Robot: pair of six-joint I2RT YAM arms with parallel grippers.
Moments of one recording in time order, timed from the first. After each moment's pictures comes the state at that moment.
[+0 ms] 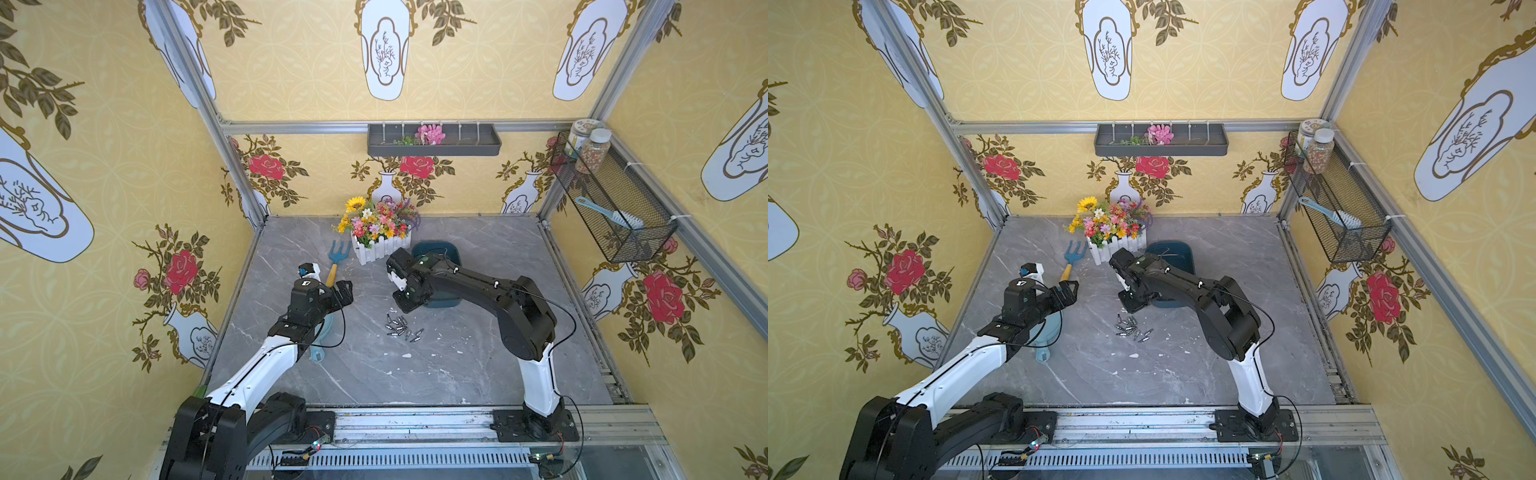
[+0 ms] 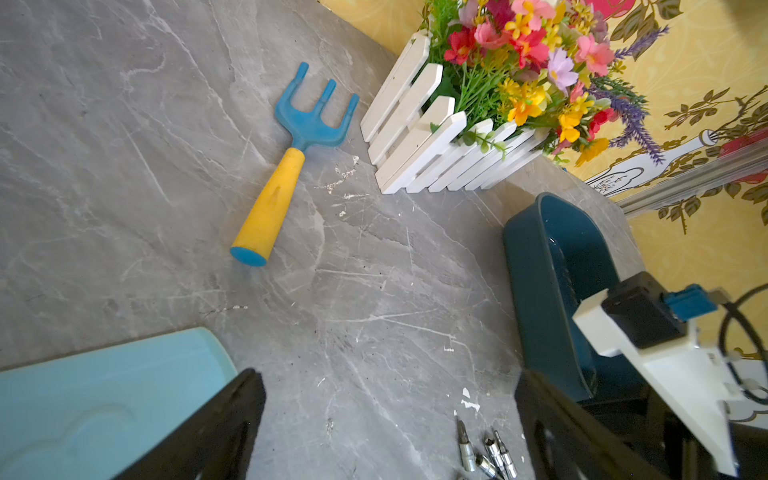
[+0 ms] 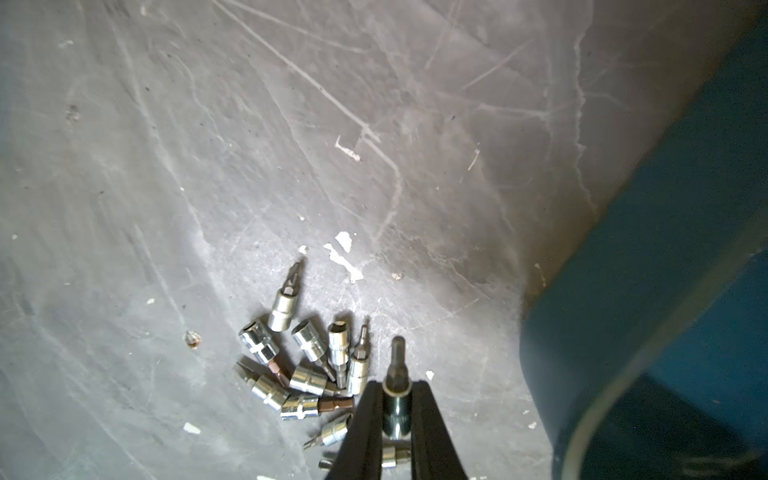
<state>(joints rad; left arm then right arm) -0.25 1.08 0.50 0.03 0.07 -0.59 0.76 2.05 1.64 -0.92 -0.03 0.16</state>
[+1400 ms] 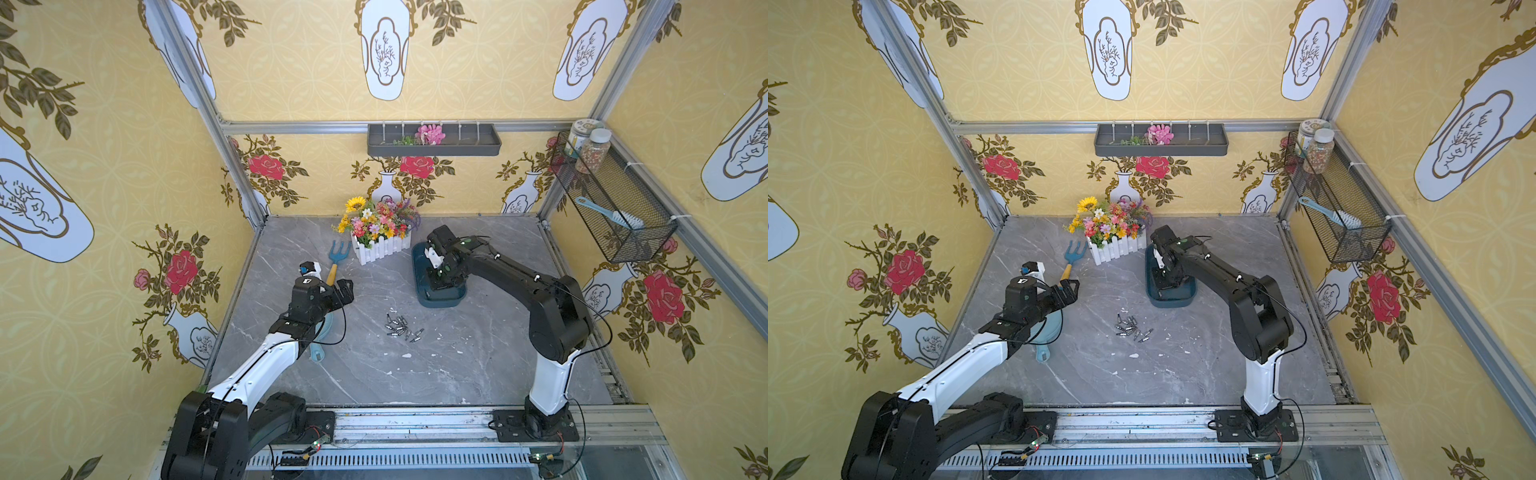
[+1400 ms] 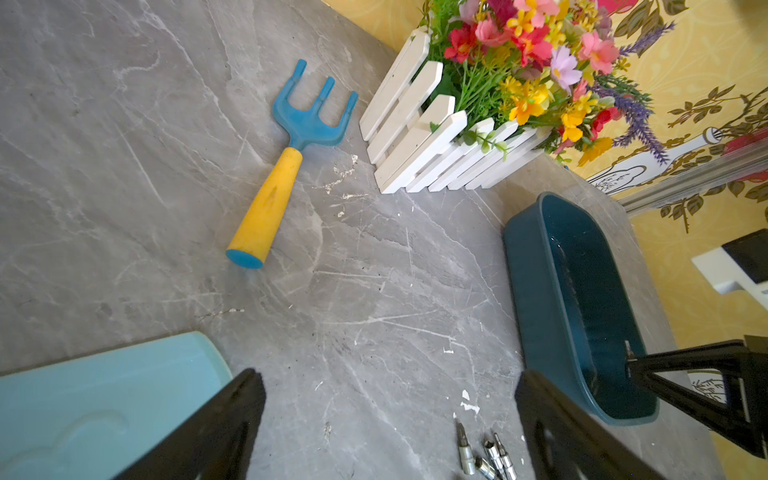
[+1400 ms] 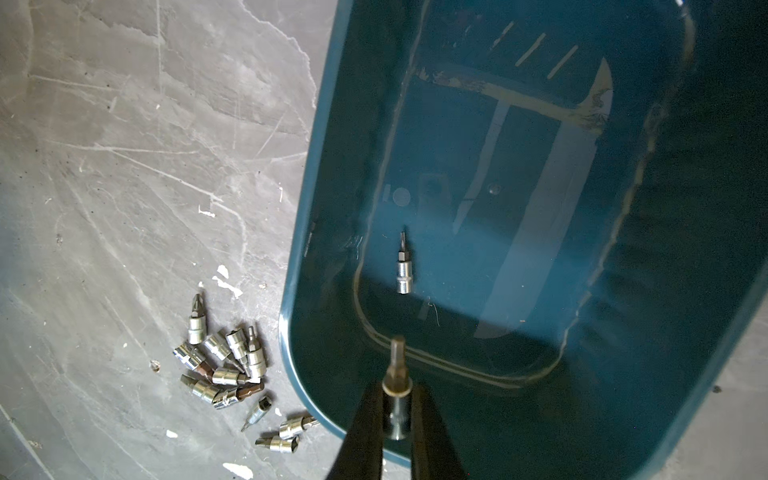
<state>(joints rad) -0.25 1.11 0.52 0.03 0.07 -0.59 0.51 1.90 1.54 -0.89 -0.08 0.22</state>
